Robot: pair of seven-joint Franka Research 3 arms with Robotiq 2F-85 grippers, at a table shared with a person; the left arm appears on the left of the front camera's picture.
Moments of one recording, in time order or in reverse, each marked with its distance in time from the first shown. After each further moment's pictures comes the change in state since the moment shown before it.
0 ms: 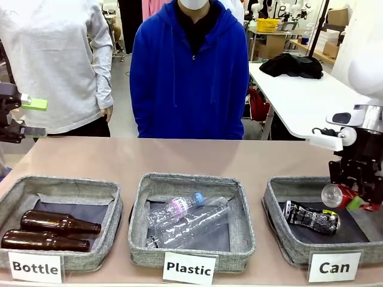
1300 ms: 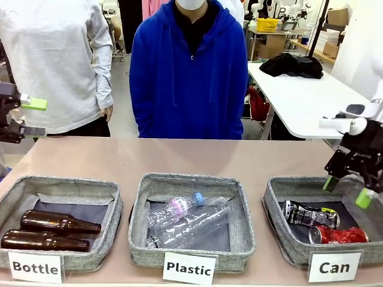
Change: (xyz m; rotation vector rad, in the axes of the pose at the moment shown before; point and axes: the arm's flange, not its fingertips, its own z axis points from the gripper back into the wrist) left arm 0.000 0.000 0.000 0.000 0.000 0.000; right arm -0.015 0.015 0.014 0.066 -0.393 -0.231
